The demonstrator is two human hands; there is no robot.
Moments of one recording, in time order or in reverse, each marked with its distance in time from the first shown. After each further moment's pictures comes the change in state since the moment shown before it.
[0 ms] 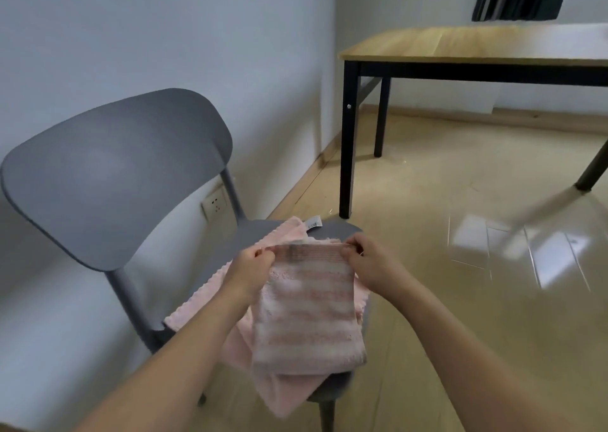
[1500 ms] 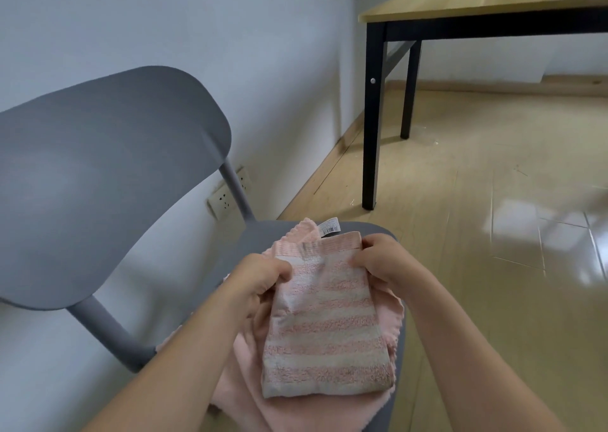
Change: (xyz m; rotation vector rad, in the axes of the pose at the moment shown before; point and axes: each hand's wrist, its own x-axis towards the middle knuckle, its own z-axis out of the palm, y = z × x) left_hand 0.078 -0.019 0.016 -0.271 -0.175 -0.390; right_hand 0.091 0.027 0.032 0.425 -0.189 0.414
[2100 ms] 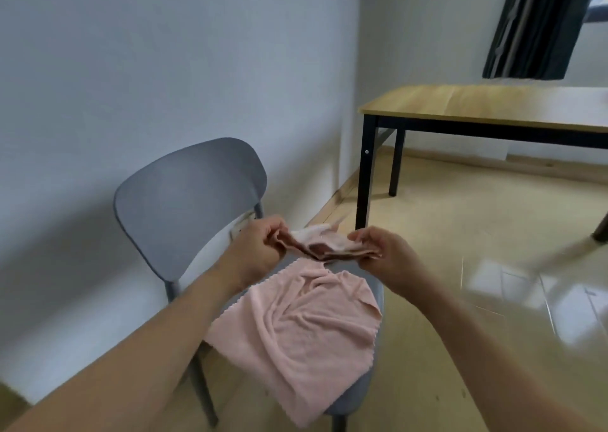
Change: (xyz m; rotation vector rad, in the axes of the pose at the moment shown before) left_hand -0.170 0.061 -0.056 0.455 0.075 0.952; right_hand -0.150 -0.056 -0.021 -0.396 0.163 -0.759
